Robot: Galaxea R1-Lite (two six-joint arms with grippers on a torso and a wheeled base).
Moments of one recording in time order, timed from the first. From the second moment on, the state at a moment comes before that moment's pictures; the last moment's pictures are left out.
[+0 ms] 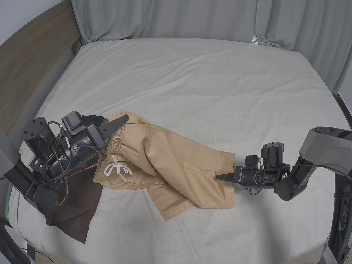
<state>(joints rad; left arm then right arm) -0.26 1.87 -0.52 -1.55 -0.54 -0.69 0.29 2.32 -0.81 -0.98 0.65 0.62</state>
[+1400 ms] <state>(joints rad) -0.24 1.68 -0.58 -1.55 -0.58 -0.67 0.04 1.55 -0.68 -1.11 0.80 0.82</state>
